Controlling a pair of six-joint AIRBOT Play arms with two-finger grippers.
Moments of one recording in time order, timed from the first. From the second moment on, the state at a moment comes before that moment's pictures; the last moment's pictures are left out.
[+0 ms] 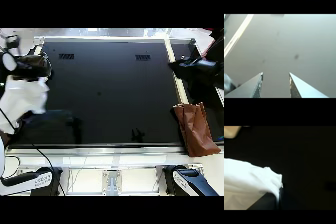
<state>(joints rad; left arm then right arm) -0.04 -1.31 1.50 1.56 -1.14 -1.68 -0.02 -0.88 1.36 -1.07 0.97 1.22</state>
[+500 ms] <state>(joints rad) -0.70 -1.53 1.50 1.35 -0.99 -1.68 -0.02 -0.88 1.71 -1.21 1.11 1.22</state>
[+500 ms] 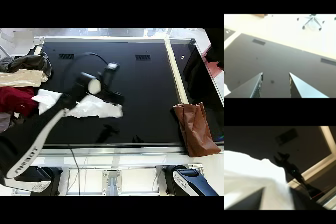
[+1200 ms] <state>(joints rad) -0.23 -1.01 1.45 1.95 -1.05 -1.80 -0.02 -1.13 1.48 -1.34 1.32 1.25</state>
